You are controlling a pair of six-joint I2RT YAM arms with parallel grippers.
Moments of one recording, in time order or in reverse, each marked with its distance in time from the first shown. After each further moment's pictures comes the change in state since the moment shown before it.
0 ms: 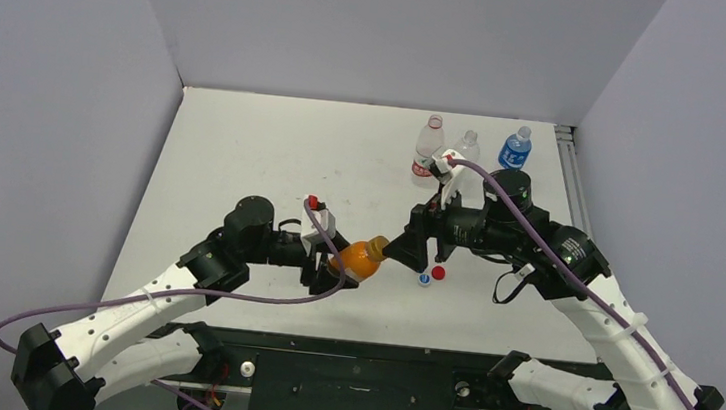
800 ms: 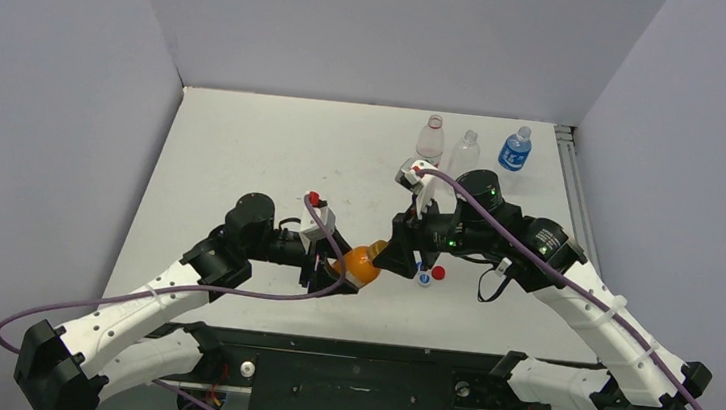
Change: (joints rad) left arm 0.024 0.026 0.000 0.050 0.143 -0.104; right arm 0.086 0.072 0.003 -0.039 -0.037 -0.071
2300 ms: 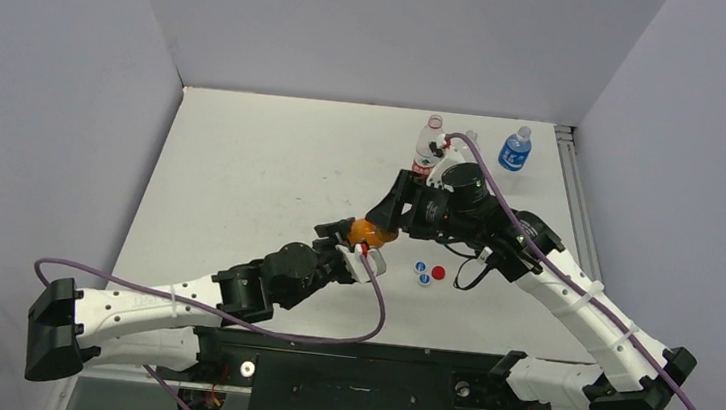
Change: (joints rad) left arm -0.491 0.087 -0.005 0.104 -1.323 0.614; right arm -0.039 0.051 -0.075 0.155 0.358 0.607
